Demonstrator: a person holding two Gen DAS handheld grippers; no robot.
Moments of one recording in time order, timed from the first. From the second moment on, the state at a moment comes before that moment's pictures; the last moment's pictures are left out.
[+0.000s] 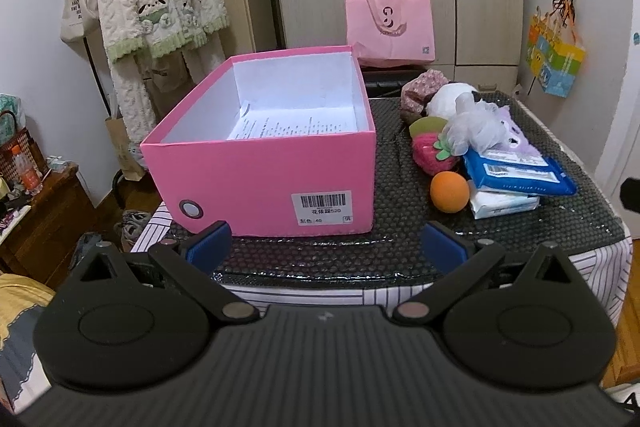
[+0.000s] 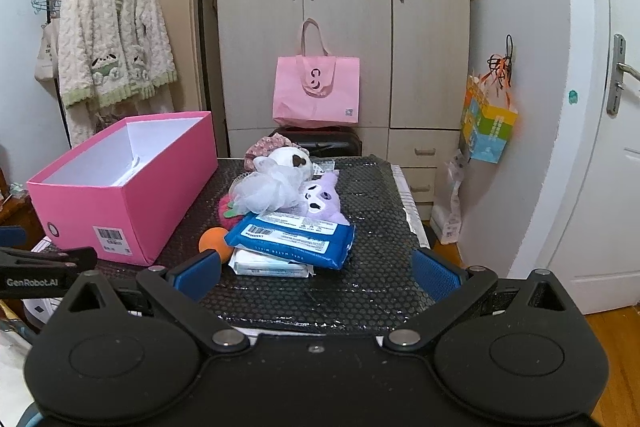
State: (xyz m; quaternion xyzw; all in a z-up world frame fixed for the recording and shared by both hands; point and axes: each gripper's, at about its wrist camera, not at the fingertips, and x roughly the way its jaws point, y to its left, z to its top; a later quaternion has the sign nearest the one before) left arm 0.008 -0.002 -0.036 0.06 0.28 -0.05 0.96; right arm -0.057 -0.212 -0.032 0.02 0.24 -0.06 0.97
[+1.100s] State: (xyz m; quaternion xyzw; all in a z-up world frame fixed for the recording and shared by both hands) left arm 0.040 -0.041 -0.015 0.07 0.26 -0.12 0.96; right arm -0.025 -0.233 -0.032 0.02 0.22 0.01 0.98
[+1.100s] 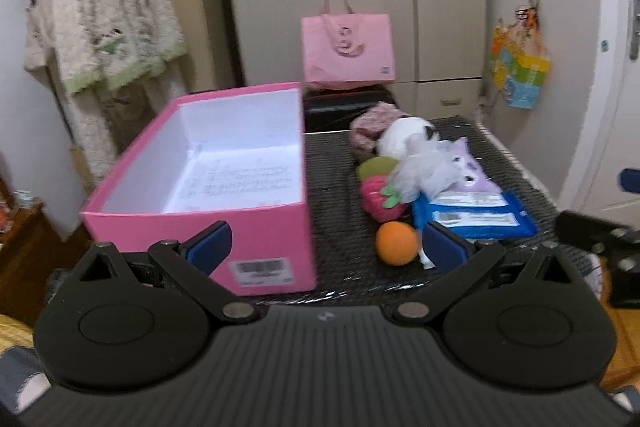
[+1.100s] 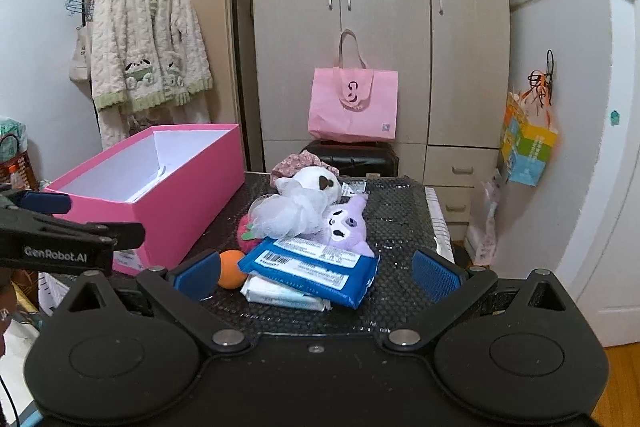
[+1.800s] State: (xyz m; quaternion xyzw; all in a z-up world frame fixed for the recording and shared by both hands) left arm 0.105 -0.112 -0.053 0.04 0.27 -0.23 0.93; right arm 0.058 -0.269 -0.108 0.01 0.27 0.09 0.96
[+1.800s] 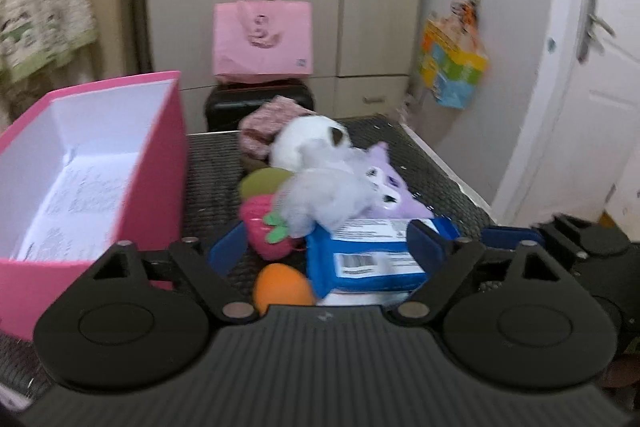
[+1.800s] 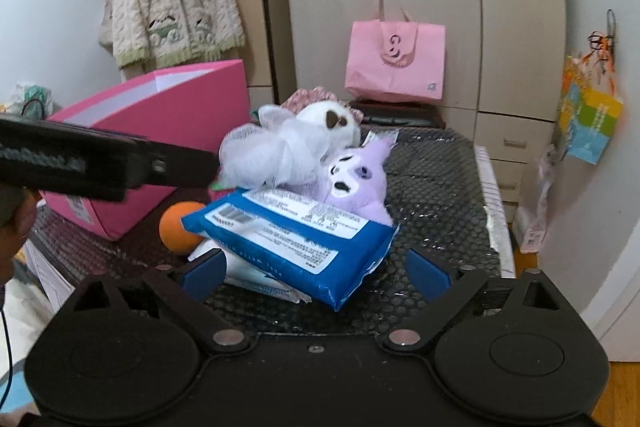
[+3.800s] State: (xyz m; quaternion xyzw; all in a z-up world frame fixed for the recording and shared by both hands) left arm 0.069 -0.107 -0.064 0.03 0.34 -0.29 0.90; right arm 0.014 -0.235 -0.095 0.02 0.27 0.13 0.95
